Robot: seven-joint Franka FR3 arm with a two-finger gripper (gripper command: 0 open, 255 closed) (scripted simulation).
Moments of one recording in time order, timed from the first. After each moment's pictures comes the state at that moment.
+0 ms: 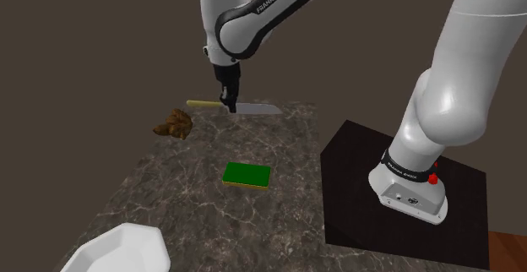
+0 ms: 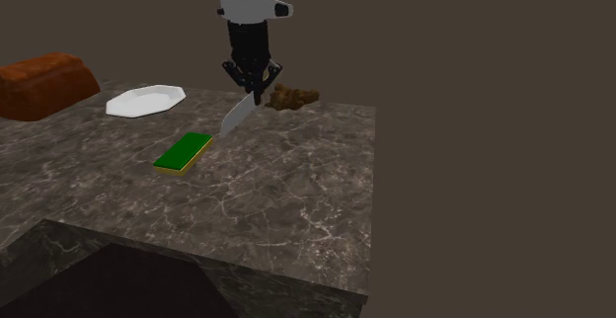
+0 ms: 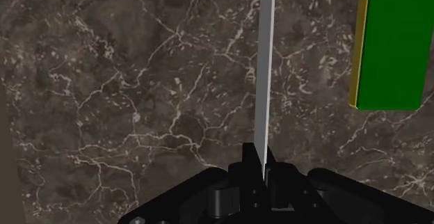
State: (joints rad) arm 0.20 0.10 0.16 -2.12 0.00 2.20 -0.13
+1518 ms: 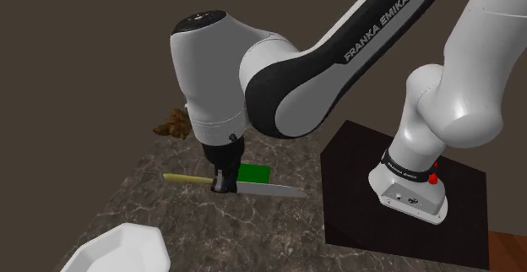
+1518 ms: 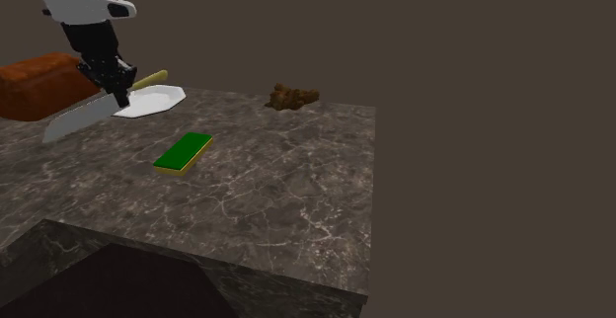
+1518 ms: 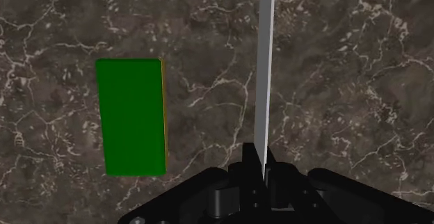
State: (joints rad) arm 0.49 -0.01 0.45 -2.26 0.03 2.24 0.41
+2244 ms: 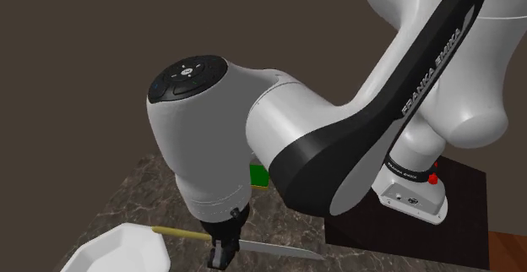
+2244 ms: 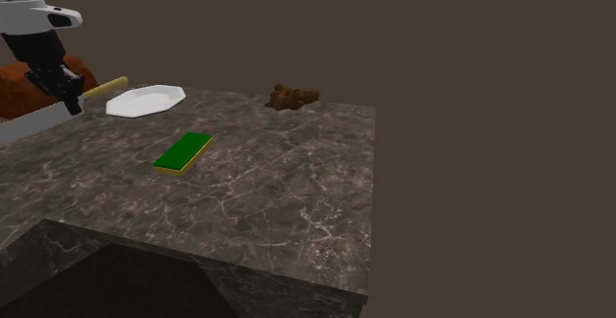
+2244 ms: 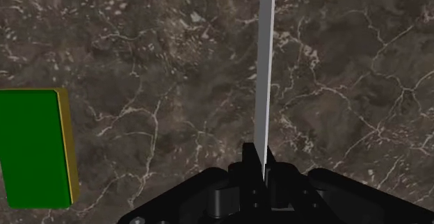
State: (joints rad) arm 0.60 0.10 0.55 -2.18 -0.04 2.26 0.67
